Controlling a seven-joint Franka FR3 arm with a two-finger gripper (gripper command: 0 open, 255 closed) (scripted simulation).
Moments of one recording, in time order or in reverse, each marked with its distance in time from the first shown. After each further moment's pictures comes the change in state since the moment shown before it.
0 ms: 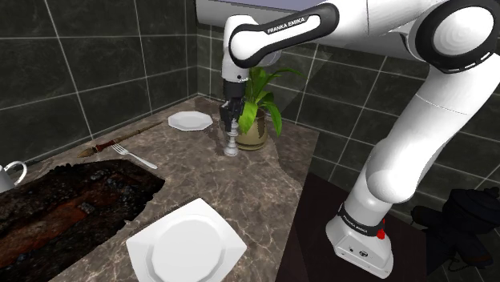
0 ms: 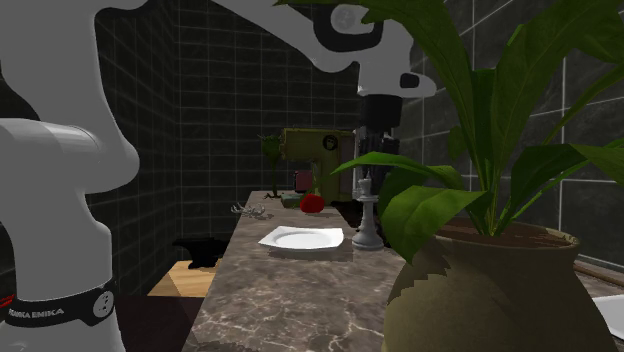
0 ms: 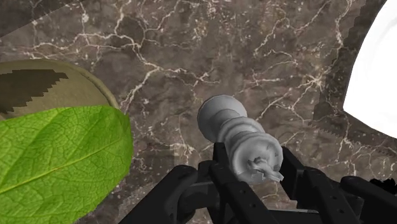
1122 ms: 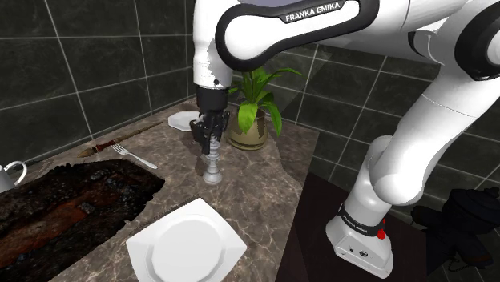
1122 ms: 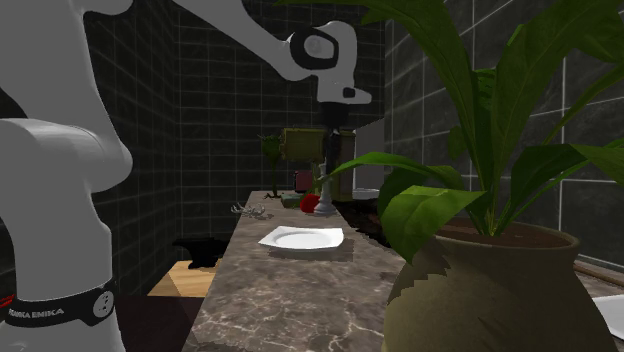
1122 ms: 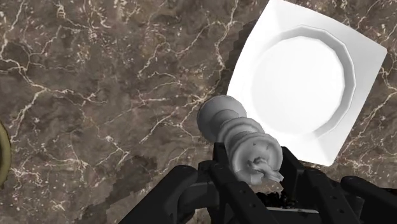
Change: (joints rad) arm 0.162 -0.062 0.201 0.014 0.058 -0.034 0.343
